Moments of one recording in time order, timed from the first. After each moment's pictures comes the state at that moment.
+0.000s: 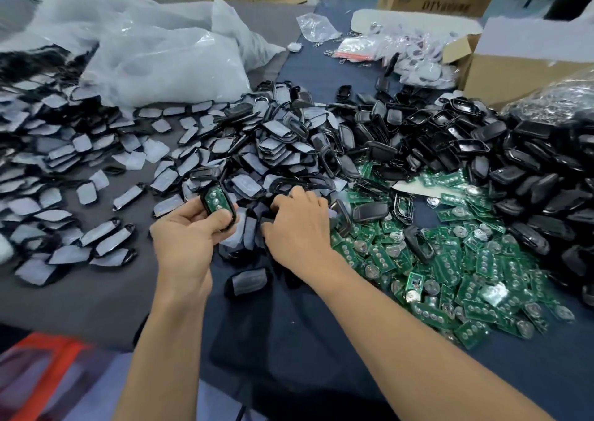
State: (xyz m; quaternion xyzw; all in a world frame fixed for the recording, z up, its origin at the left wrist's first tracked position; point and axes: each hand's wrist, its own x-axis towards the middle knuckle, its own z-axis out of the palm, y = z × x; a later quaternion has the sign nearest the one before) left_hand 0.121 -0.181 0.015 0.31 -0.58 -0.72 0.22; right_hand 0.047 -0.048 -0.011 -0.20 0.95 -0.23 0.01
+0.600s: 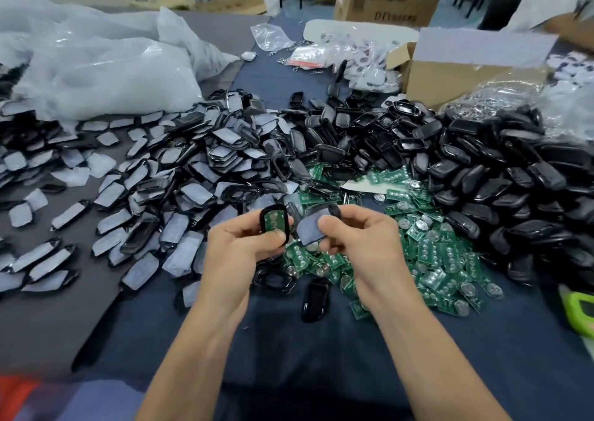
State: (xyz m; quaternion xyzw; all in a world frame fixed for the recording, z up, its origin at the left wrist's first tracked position) left_hand 0.114 -0.076 0.029 0.14 -0.63 -0.76 0.06; right_hand 0.075 0.090 0.038 0.10 0.65 -0.75 0.09
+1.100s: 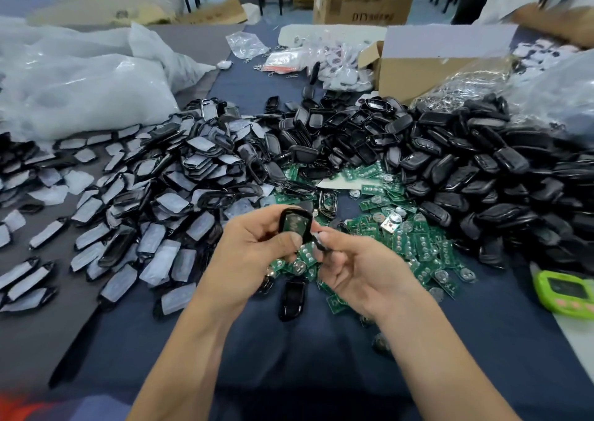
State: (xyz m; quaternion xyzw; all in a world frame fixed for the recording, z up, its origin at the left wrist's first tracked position) left_hand 0.108 -0.037 0.051 -0.06 -0.68 -0.73 -0.01; right_hand 0.087 0.136 0.041 0.17 0.38 -0.85 0.32
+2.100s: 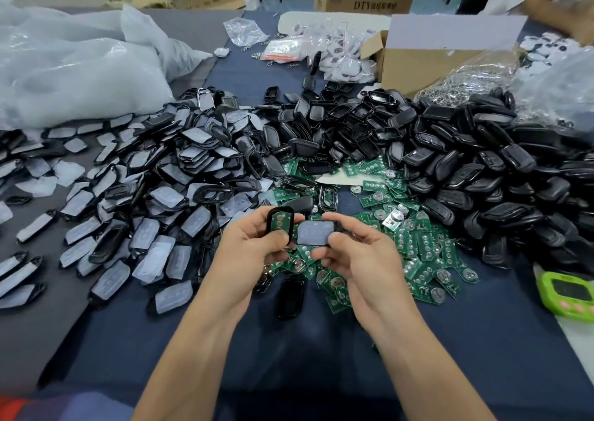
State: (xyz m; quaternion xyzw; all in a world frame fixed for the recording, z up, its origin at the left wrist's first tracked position) left_hand 0.097 -0.038 0.019 0.09 -0.65 -0.75 -0.04; right_hand 0.091 0.129 0.018 0.16 0.55 -0.82 0.10
